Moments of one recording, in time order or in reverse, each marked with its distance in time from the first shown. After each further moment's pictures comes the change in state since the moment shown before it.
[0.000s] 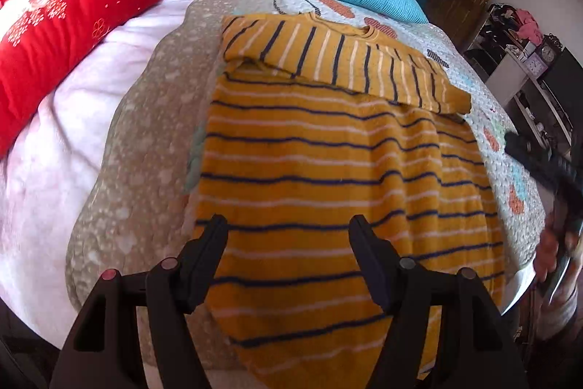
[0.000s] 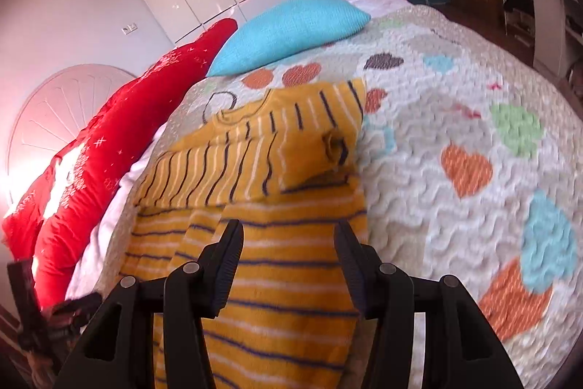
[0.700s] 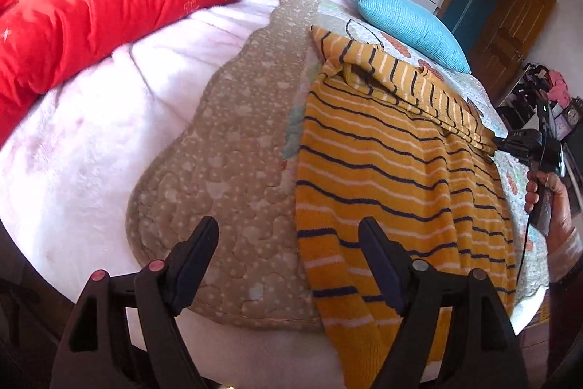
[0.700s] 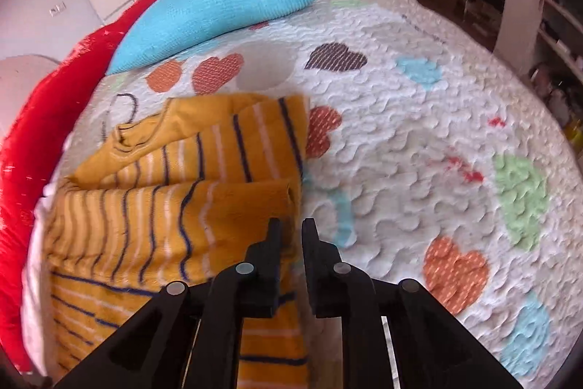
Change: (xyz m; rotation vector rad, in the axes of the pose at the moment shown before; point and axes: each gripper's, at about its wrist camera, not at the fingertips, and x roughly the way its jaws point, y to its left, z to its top) left arm -0.028 0.065 -0.039 -0.234 -0.095 0.032; right arm 0.095 -0.041 0.068 0.074 0.155 -0.194
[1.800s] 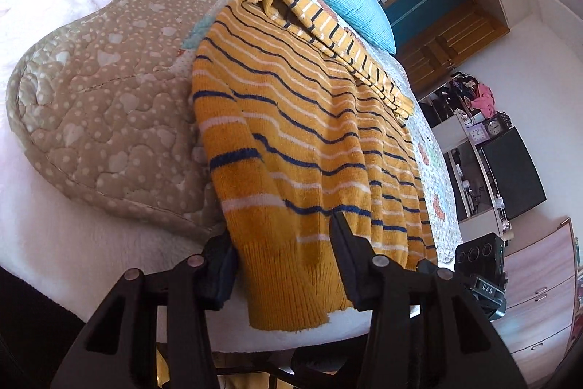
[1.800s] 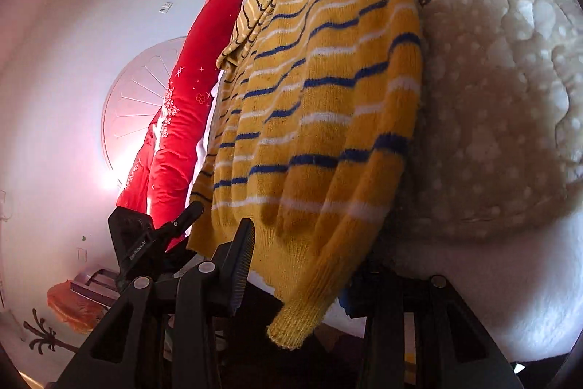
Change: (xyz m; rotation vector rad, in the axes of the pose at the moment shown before) left arm 0.013 -0.024 -0.062 -0.086 0.112 -0.381; right arm -0.076 0.000 -0.293 0.179 0.247 0.721
